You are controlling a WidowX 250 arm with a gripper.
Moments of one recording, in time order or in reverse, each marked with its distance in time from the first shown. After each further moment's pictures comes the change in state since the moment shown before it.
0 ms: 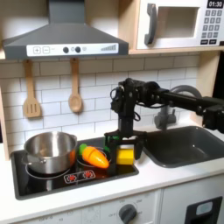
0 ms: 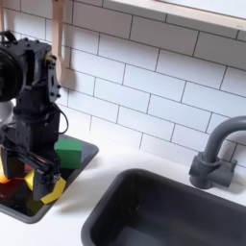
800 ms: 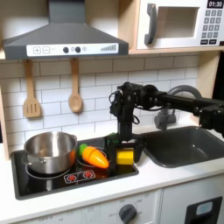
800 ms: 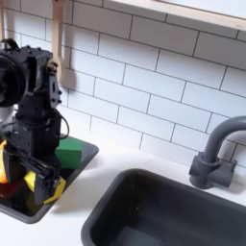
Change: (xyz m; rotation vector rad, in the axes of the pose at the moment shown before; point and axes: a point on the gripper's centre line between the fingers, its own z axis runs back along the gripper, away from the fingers) arm 0.003 0.000 -0.011 -0.012 0.007 -0.019
